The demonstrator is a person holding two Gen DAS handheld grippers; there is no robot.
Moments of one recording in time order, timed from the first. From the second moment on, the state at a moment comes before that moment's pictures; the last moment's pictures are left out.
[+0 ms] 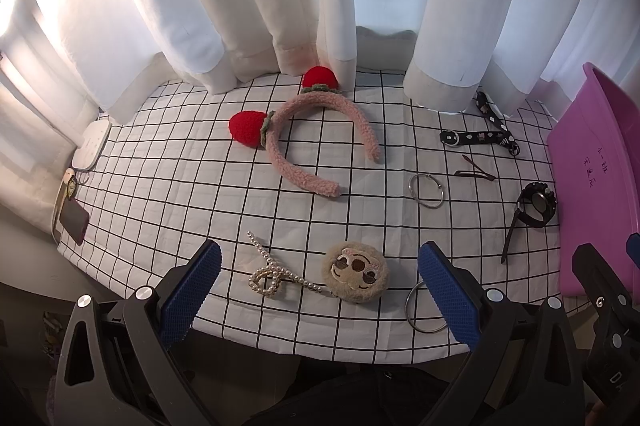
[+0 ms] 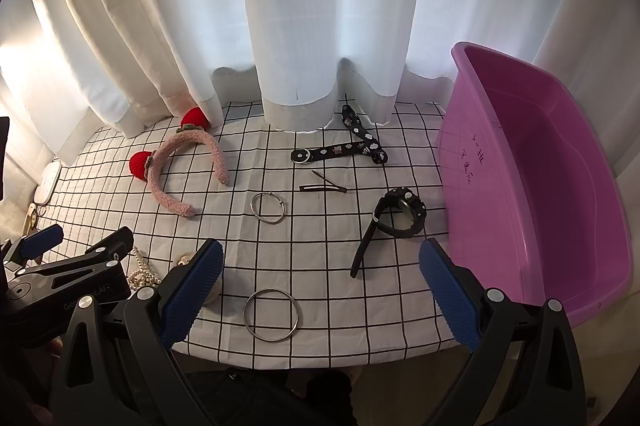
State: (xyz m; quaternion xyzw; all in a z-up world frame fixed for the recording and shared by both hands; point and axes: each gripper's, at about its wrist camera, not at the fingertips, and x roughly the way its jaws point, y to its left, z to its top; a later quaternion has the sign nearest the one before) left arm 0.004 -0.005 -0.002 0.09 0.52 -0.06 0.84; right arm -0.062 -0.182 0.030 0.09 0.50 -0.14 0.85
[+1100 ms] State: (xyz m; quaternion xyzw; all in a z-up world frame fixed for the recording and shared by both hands) left arm 0.012 0.043 -0.111 0.04 0.59 -0.08 0.80; right arm -0.073 -0.234 -0.063 0.15 0.56 -0.14 0.80
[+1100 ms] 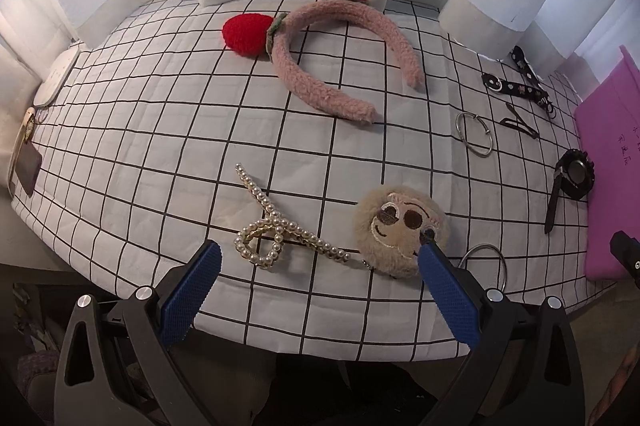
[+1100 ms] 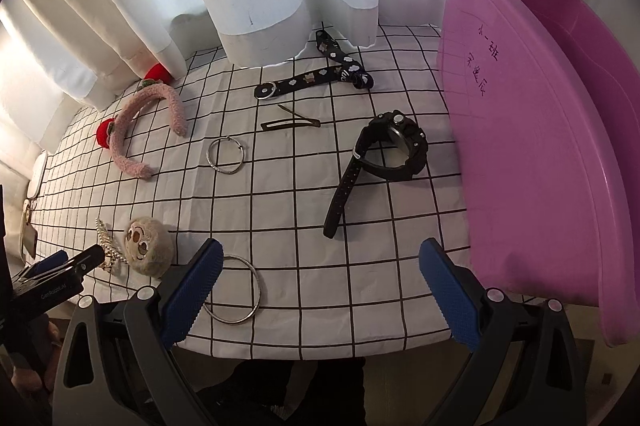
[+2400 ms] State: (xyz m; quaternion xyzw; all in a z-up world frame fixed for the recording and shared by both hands) left arm 0.017 -0.021 -0.182 0.08 0.57 -0.12 0.81; right arm 0.017 -0.303 -0.181 0.15 0.57 -0.24 0.77
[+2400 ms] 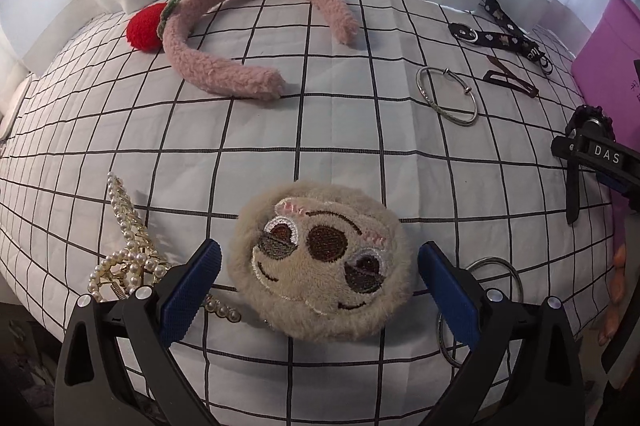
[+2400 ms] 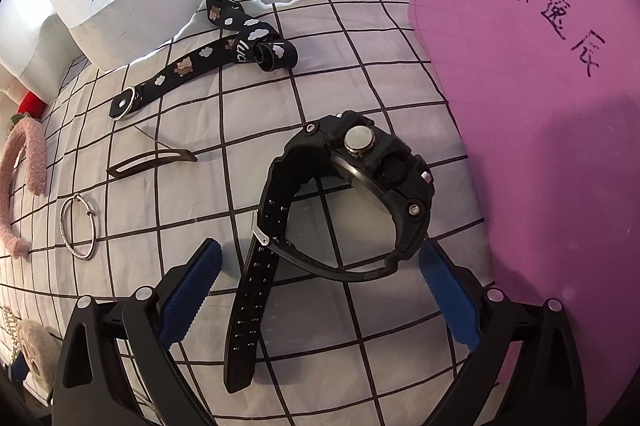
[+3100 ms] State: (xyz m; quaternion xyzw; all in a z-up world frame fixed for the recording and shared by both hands) left arm 0.014 -0.019 -0.181 0.08 0.55 -0.12 0.82; right arm 0.014 -0.297 -0.179 0.13 0.54 -0.20 0.81
